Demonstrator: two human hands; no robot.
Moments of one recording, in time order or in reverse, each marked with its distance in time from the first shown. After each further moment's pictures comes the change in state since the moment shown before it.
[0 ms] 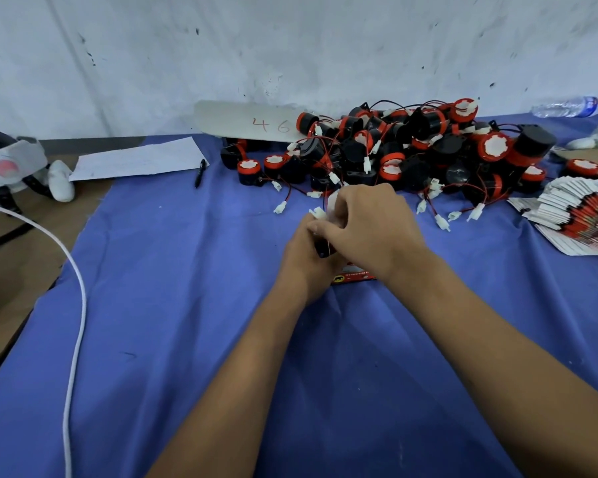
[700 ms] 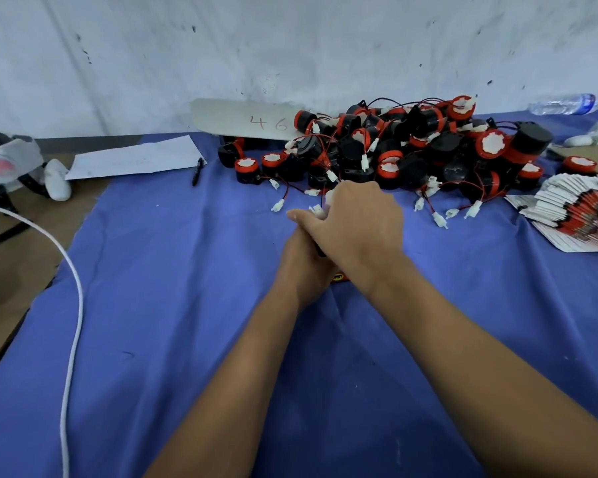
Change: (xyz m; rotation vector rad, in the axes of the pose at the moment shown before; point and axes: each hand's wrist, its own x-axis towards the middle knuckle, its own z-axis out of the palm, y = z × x) left_hand -0.005 0.005 0.002 0.098 0.022 0.106; right_hand 0.003 -0.023 0.011 -0.103 0.053 0.202
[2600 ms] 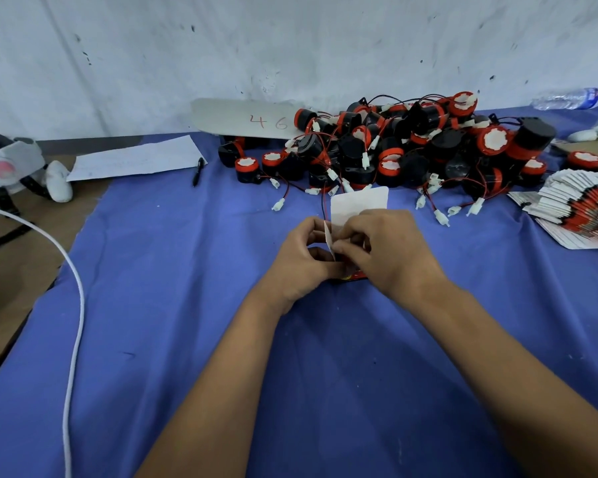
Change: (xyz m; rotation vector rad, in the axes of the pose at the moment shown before) left_hand -0.008 -0.007 -0.017 -0.388 -0.206 -0.133; right_hand -0.020 0.058 0.000 0.257 -0.135 -0.294
